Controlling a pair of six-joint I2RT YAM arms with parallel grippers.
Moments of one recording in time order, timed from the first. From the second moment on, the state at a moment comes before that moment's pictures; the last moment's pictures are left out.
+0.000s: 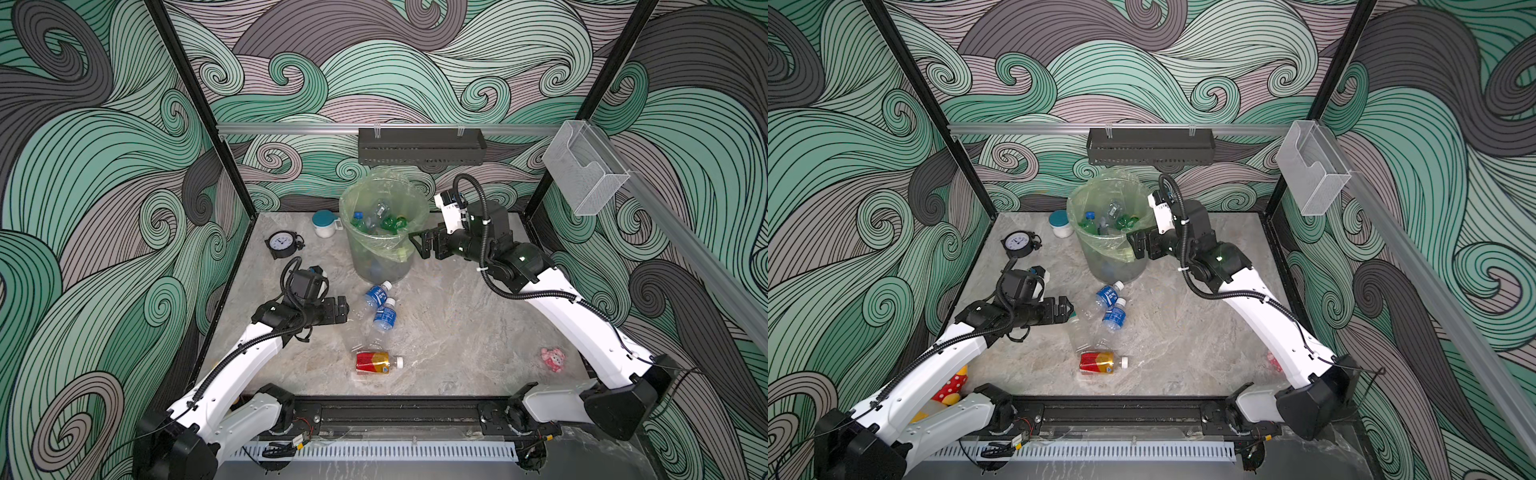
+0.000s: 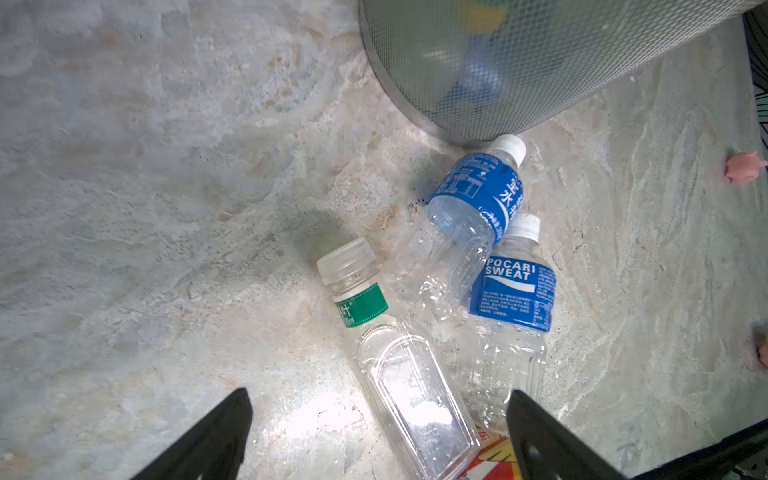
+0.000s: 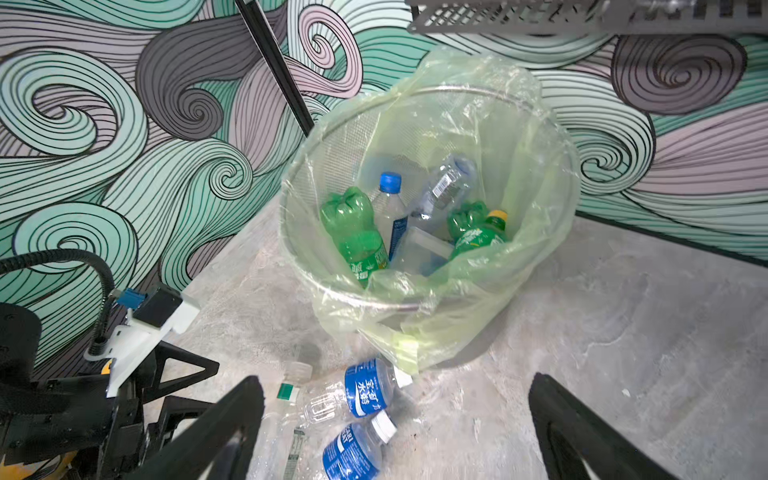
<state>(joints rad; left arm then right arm) -0.39 1.00 0.76 -0.71 0.08 -0.47 0.57 1.34 1.42 -0.53 -0.10 0.17</state>
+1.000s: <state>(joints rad) -0.59 1.27 0.67 -0.60 0.06 -0.76 0.56 1.29 1.25 -0.48 -0.04 0.24</state>
